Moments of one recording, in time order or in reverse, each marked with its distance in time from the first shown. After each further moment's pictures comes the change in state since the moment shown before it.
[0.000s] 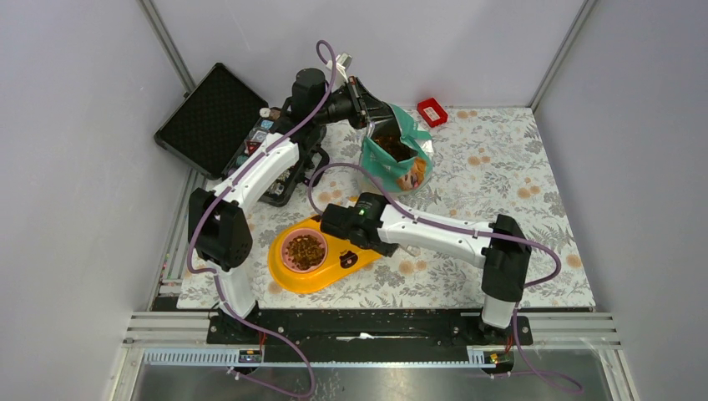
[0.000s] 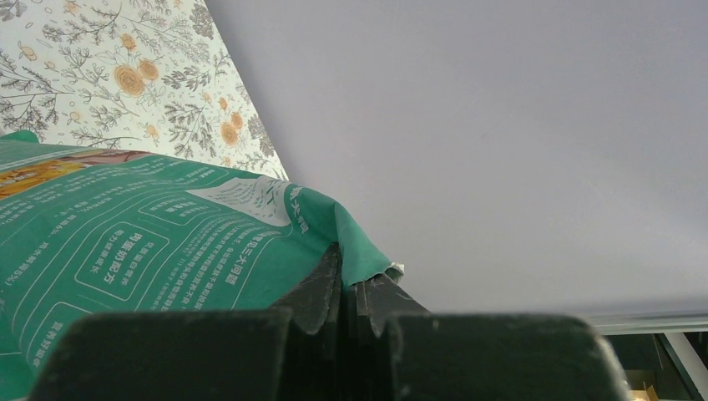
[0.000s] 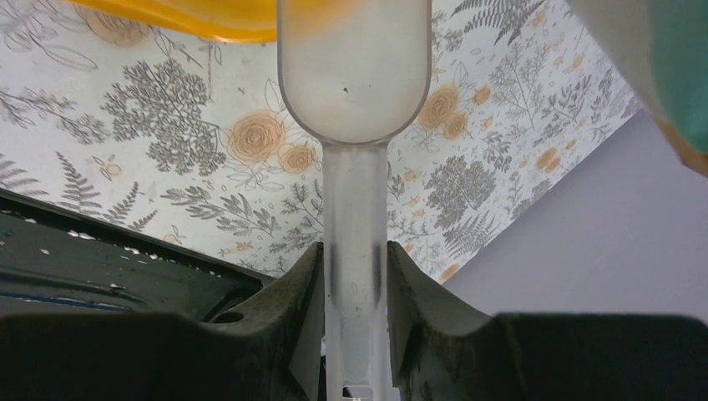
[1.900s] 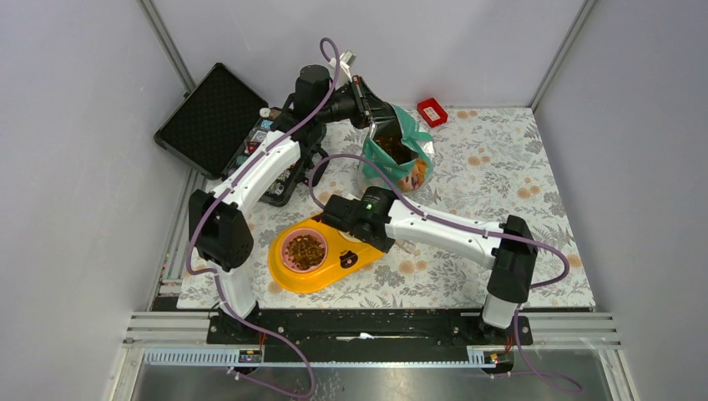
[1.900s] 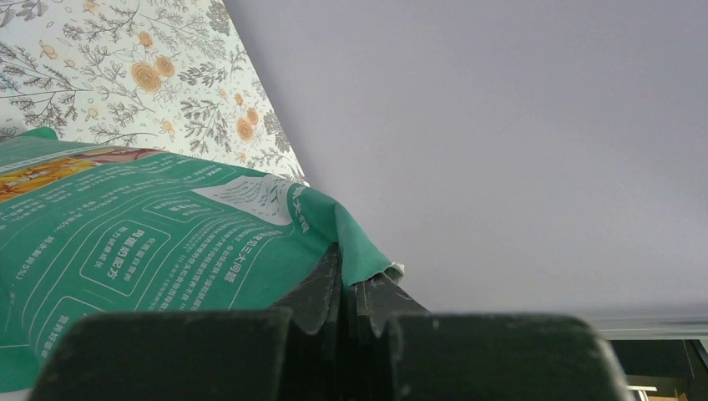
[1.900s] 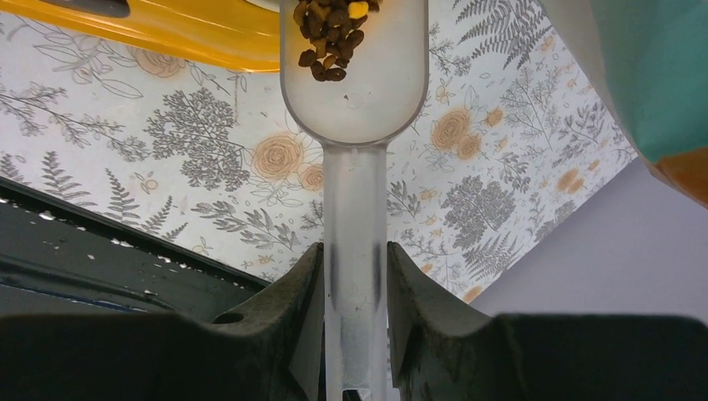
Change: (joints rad) left arm -0.021 0.002 0.062 -0.115 -0.031 0.069; right arm -0.017 -0.037 0.006 0.047 -0.048 -0.006
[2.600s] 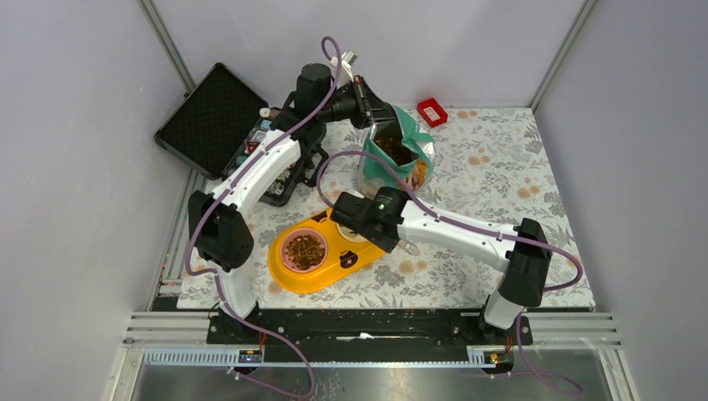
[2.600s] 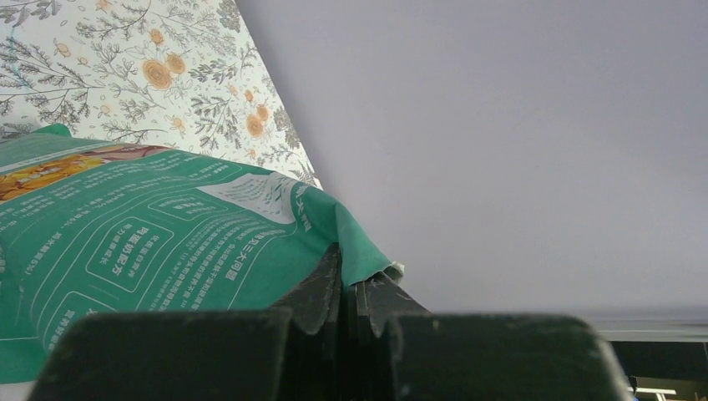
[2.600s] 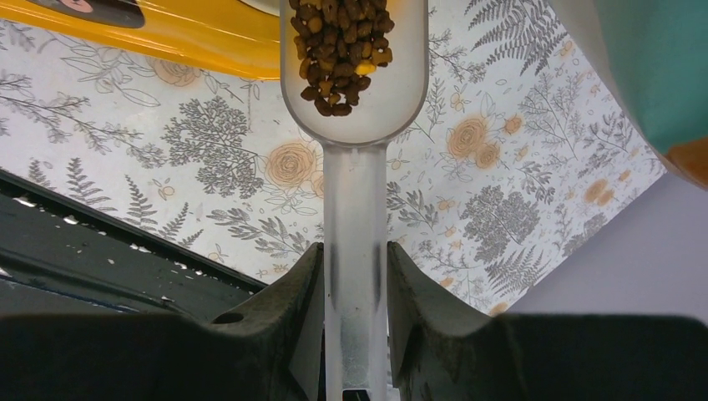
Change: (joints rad) left arm -0.008 0.000 0.031 -0.062 -0.015 0.045; right arm -0.025 -0.074 -0.080 0.075 -0.043 0.004
